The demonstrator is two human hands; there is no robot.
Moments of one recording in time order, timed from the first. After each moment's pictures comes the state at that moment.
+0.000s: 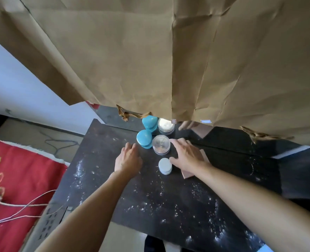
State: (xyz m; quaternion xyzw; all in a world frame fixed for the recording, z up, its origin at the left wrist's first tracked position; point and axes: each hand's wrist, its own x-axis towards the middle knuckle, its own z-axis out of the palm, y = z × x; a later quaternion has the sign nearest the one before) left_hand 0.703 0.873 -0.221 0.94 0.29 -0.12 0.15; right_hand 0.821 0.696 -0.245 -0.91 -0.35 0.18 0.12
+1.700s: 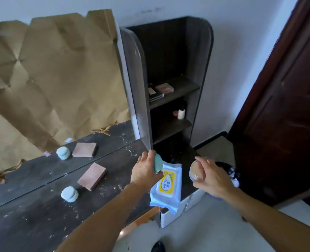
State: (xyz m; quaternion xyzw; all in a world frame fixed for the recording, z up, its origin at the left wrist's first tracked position) left_hand 0.647 0.494 -0.140 0.95 -0.19 -0.02 0.24; right_hand 0.555 0.266 -0.142 -0.97 0.10 0.01 0.21
